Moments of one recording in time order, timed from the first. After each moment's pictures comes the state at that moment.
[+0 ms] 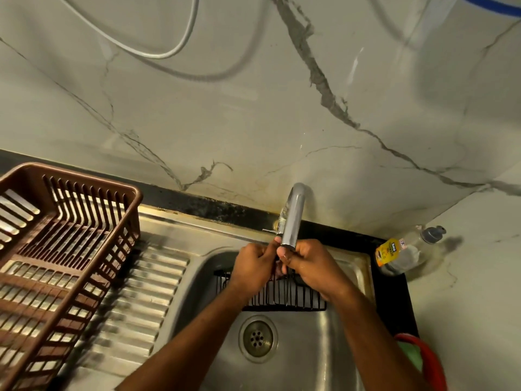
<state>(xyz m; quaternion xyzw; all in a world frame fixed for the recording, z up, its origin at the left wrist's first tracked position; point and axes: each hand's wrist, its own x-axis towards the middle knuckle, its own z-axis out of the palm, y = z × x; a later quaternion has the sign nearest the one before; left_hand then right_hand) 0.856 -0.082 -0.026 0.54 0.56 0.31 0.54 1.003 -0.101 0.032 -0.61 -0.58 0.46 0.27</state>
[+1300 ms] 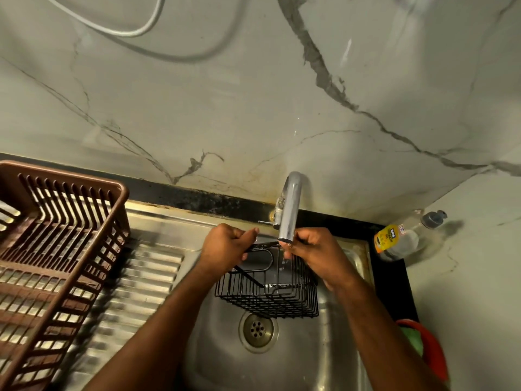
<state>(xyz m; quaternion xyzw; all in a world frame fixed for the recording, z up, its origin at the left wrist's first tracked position) 0.814 -0.050 -0.021 0.60 0.60 0.27 0.46 1.012 -0.099 0.027 -0.64 -0.53 0.46 0.32</state>
